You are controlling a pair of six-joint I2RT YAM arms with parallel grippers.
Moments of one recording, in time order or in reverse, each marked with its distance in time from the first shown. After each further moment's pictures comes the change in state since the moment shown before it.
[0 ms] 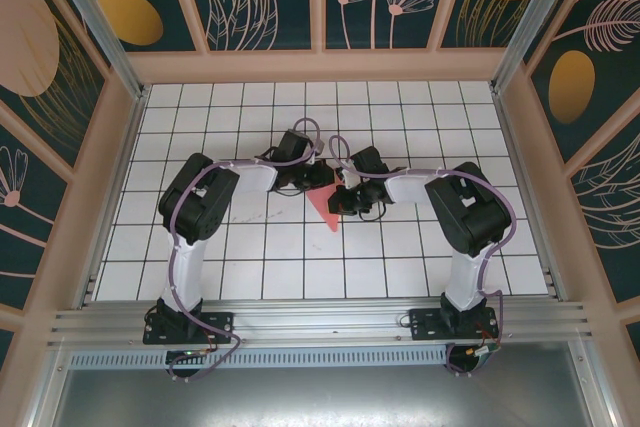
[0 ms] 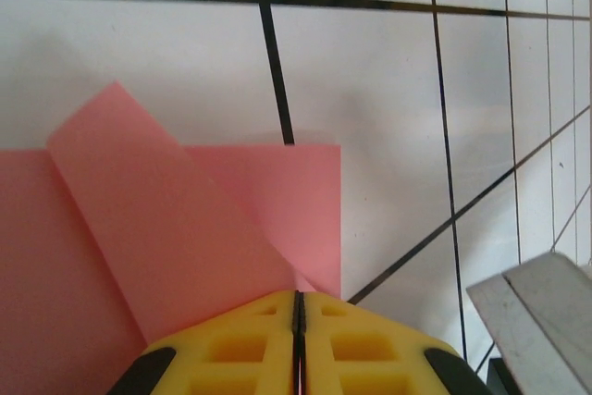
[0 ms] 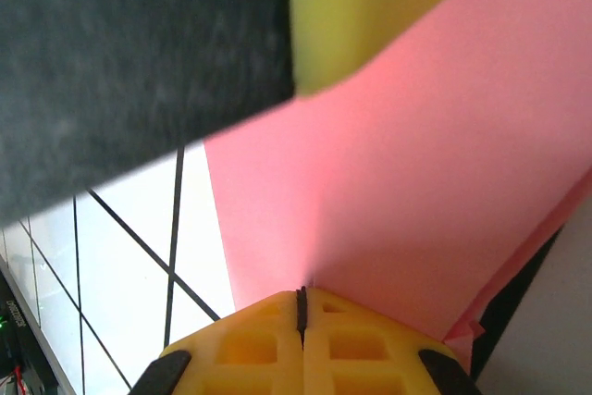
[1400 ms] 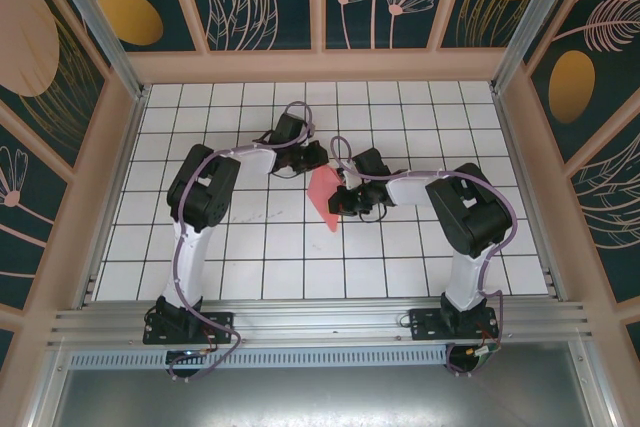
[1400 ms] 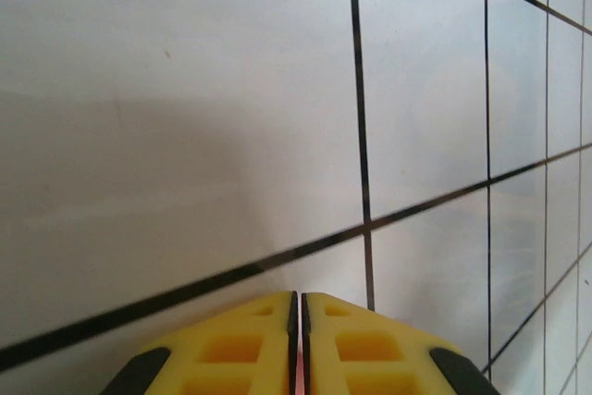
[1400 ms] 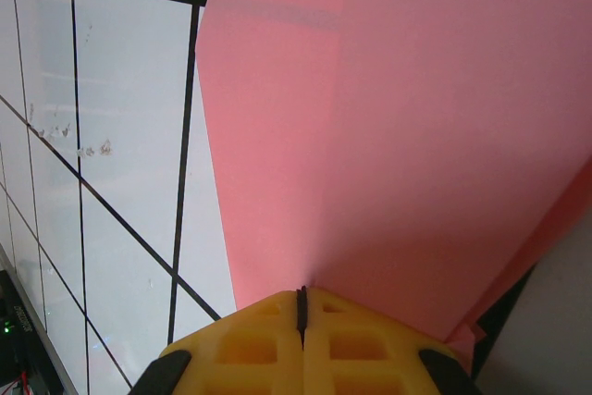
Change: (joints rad) left arm 0.081 0.129 0.221 -0.097 -0.060 -0.026; right arm 0.000 -0.010 -0.030 0.051 -0.004 0.026
